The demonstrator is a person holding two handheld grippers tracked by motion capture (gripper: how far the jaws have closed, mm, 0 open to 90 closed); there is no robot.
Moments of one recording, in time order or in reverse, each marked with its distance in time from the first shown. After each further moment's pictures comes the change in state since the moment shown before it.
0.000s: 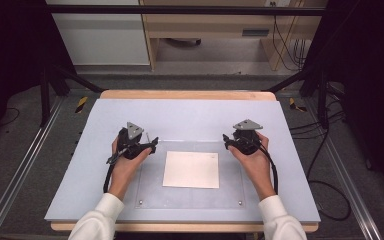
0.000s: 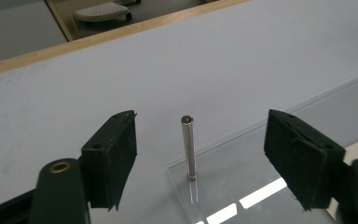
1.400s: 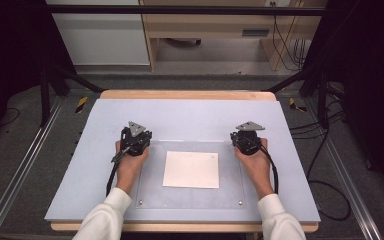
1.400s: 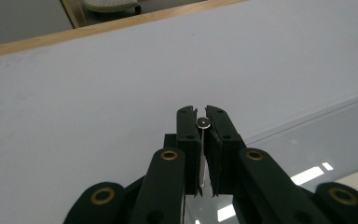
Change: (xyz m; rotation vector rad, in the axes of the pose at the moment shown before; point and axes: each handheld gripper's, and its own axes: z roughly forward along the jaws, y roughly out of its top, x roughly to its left) left arm 0.002 -0.003 0.015 0.014 0.029 -0.062; right arm -0.010 -0.014 0.011 0.032 0.005 0.072
